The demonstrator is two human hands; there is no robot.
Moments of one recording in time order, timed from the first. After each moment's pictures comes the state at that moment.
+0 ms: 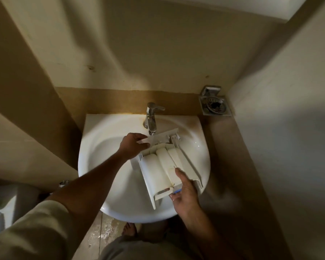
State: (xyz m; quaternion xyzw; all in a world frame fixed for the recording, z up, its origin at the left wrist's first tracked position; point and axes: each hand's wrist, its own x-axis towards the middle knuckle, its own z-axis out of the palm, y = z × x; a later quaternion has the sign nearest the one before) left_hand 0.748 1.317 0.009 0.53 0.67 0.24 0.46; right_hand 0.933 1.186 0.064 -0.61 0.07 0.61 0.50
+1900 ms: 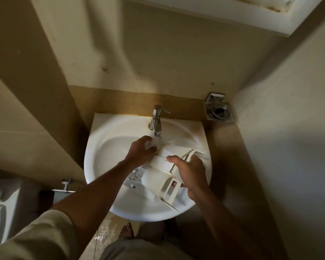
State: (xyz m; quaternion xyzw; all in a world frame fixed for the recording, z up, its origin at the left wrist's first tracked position) left_hand 0.763 1.290 0.007 0.53 0.68 0.27 0.43; right_hand 0.930 1.216 0.127 -0.74 -0.35 0.48 0.32
